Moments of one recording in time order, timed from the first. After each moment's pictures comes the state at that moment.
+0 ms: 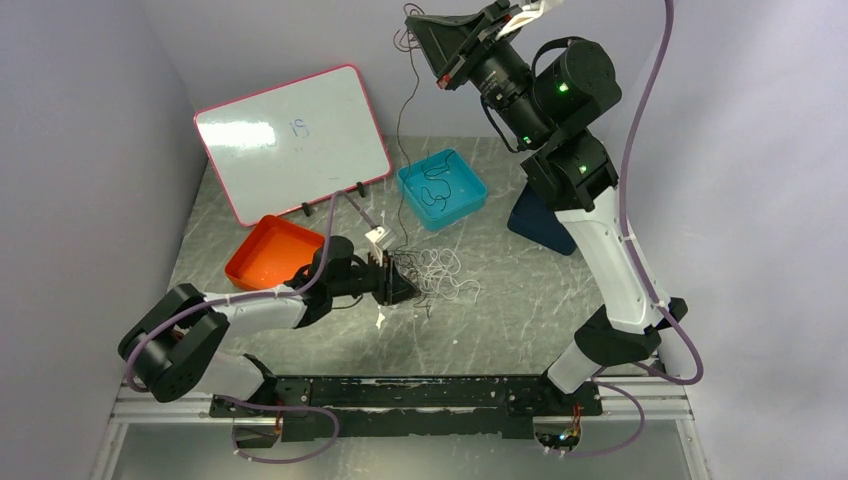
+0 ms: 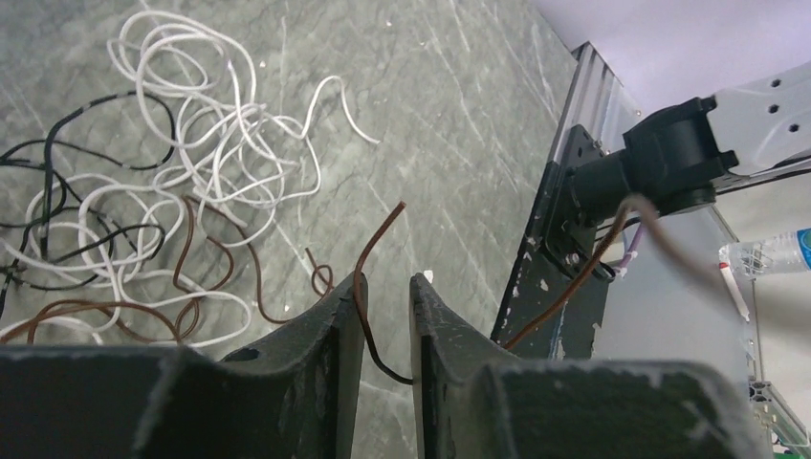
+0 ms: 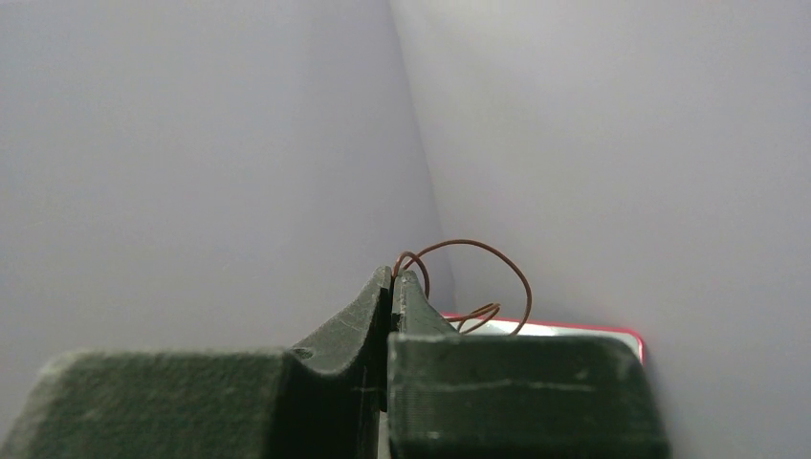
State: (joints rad) left arm -0.73 1.38 0.49 0.58 0.54 -0.48; right arm 0.72 1.61 2.27 -0.20 -0.09 0.27
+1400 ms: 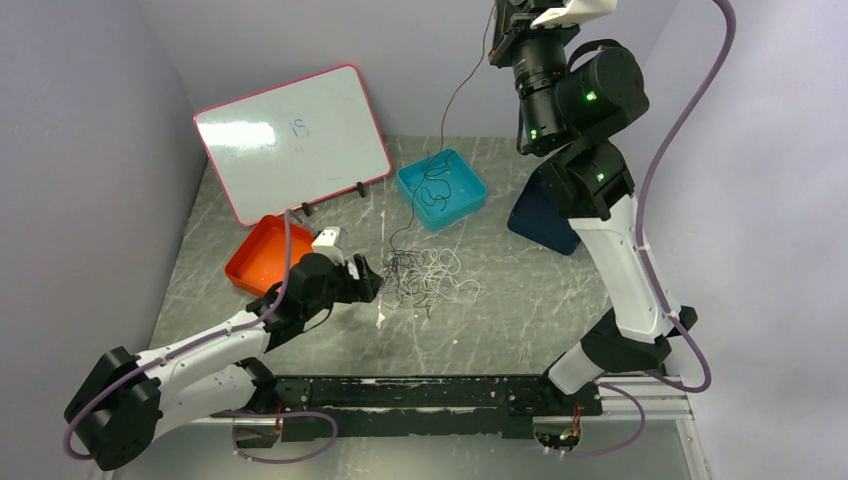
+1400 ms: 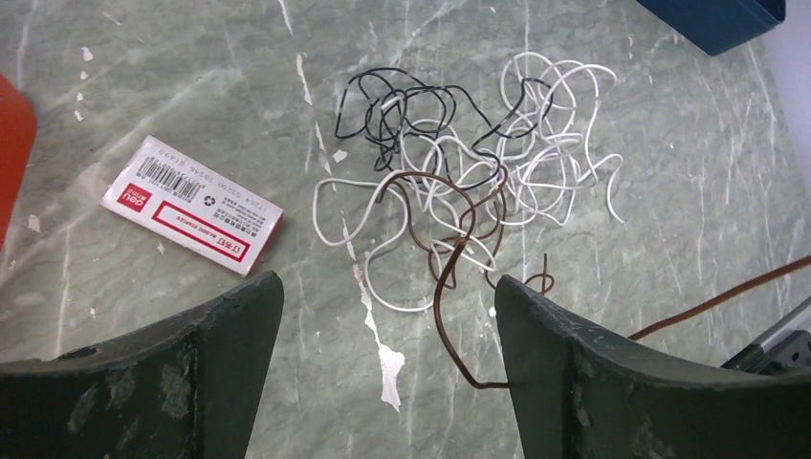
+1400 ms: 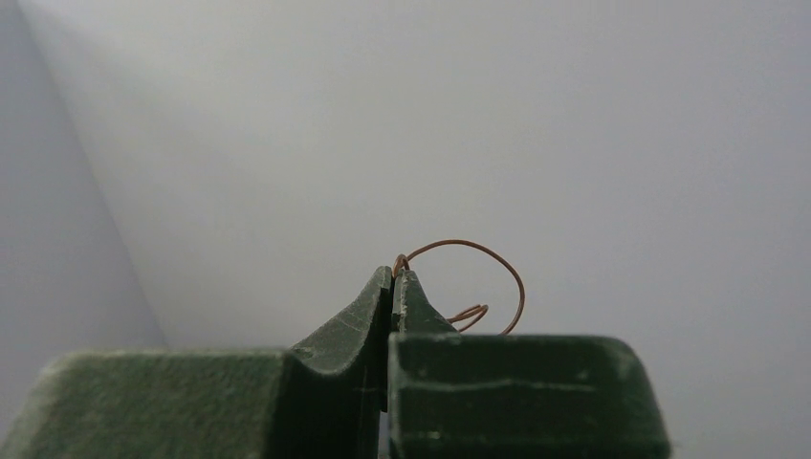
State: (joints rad) left arm -0.73 0.99 0.39 0.14 -0.13 -0.59; right arm 0.72 1.56 2.26 -0.16 0.43 -0.15
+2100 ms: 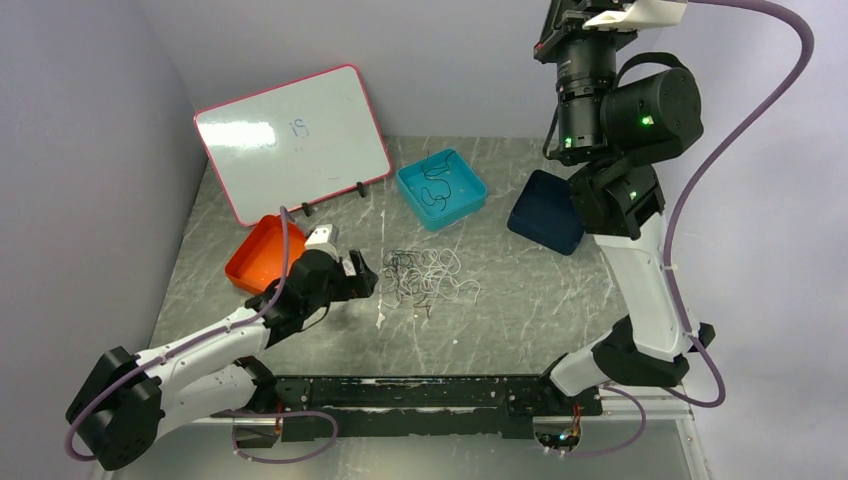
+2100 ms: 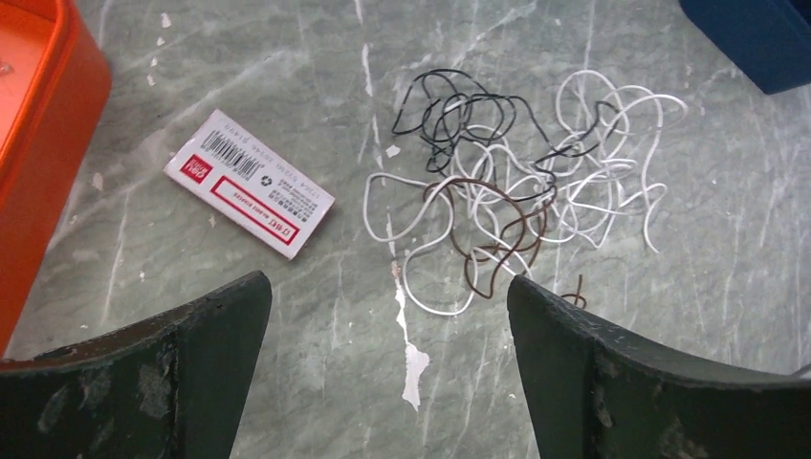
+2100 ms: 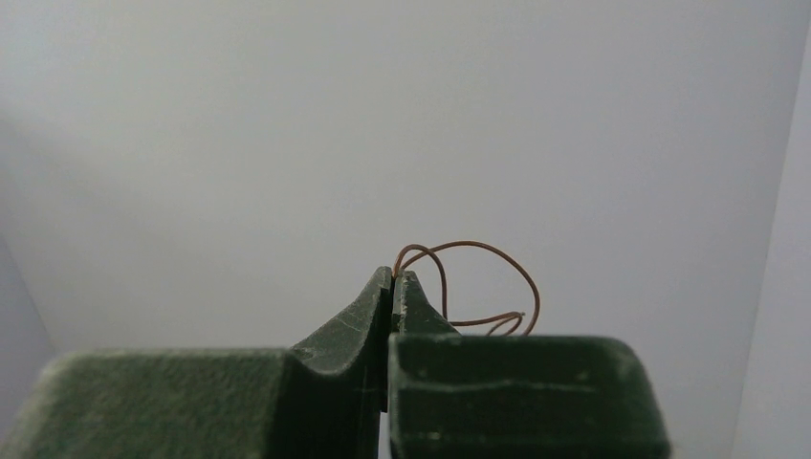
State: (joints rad) left arm -0.70 1.00 0.42 0.03 -0.21 -0.67; right arm 0.72 1.48 2.25 -0.07 0.55 -0.30
